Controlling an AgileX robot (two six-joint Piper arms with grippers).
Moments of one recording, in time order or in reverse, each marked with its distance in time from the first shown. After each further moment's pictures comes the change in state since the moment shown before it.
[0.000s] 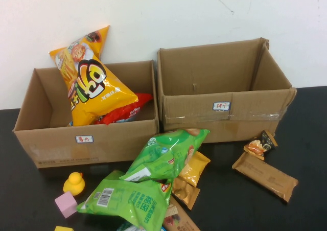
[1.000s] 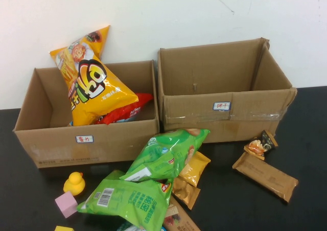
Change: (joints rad) right arm 0.000 0.000 0.000 0.004 0.003 0.000; left arm -0.007 0.000 -0.006 0.192 0.036 -0.151
